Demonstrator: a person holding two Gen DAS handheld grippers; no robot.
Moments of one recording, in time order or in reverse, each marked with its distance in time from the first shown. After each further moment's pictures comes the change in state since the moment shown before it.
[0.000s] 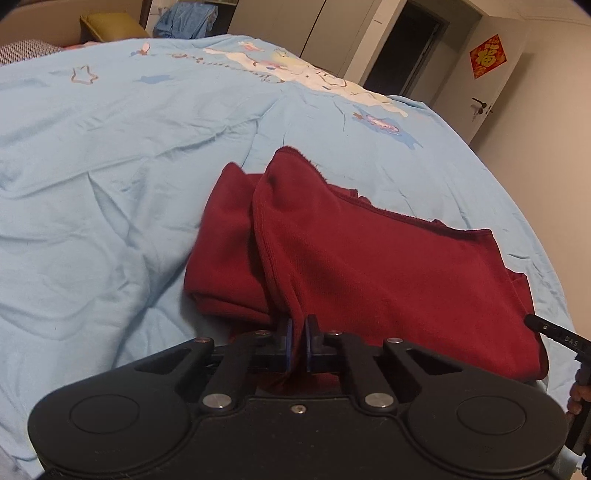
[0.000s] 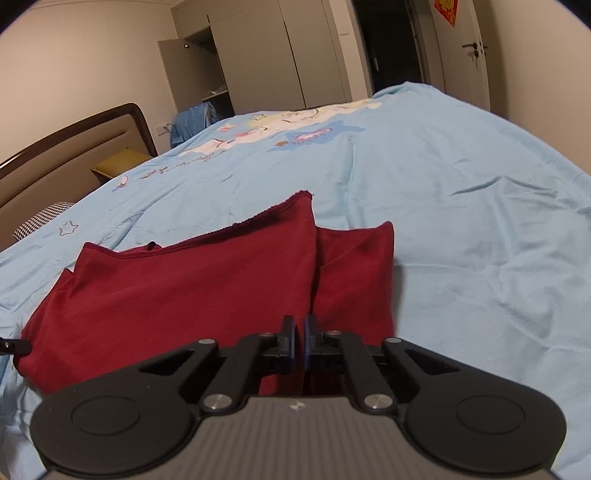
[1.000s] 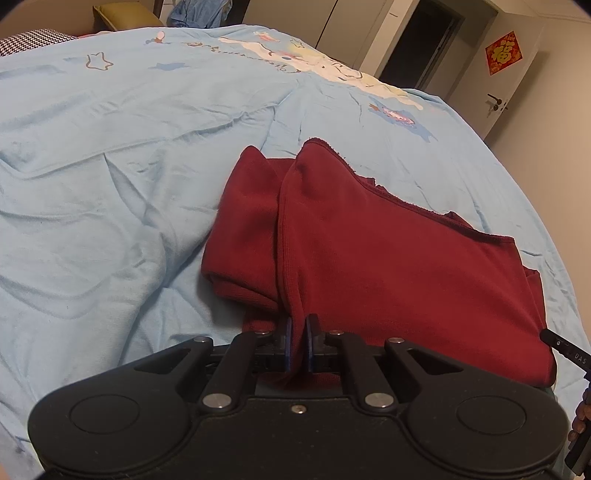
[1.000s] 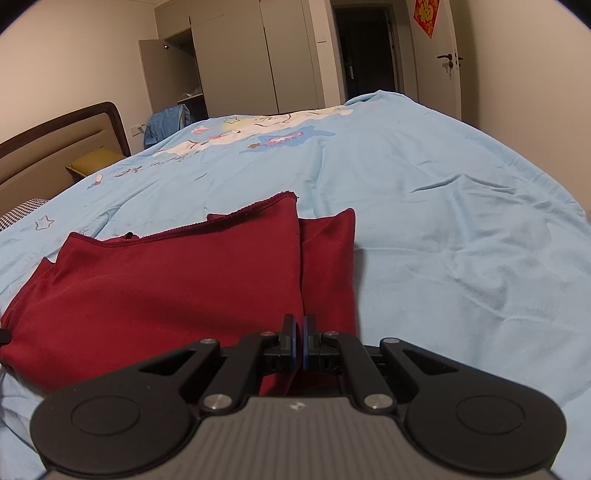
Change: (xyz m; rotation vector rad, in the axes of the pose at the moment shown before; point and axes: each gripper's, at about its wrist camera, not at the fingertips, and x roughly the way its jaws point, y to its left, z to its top) left arm 0.002 0.008 -0.007 -0.038 0.038 0.037; right arm -0.021 0.001 -0.021 0.008 -0.013 -0.109
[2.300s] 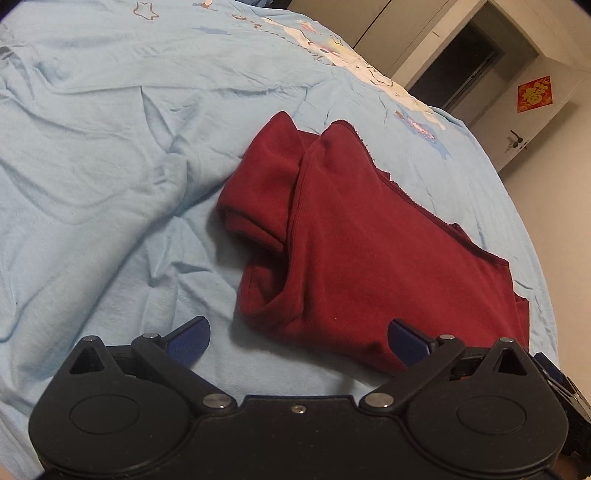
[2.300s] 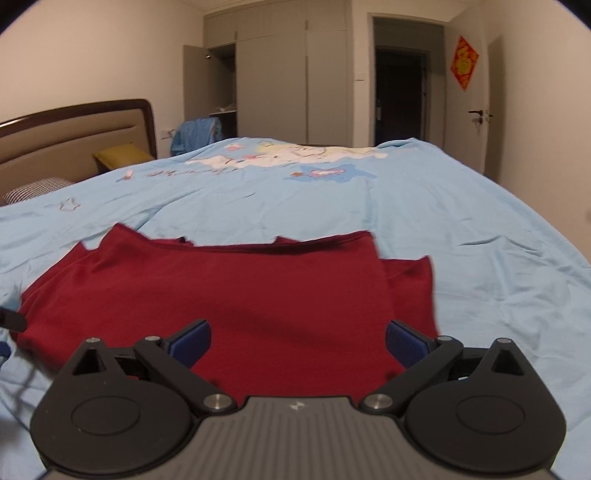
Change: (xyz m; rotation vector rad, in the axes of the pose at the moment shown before) left arm -0.002 0.007 -0.030 -0.202 0.017 -0.027; right arm -0.014 0.091 -0.012 -0.177 -0.105 0.012
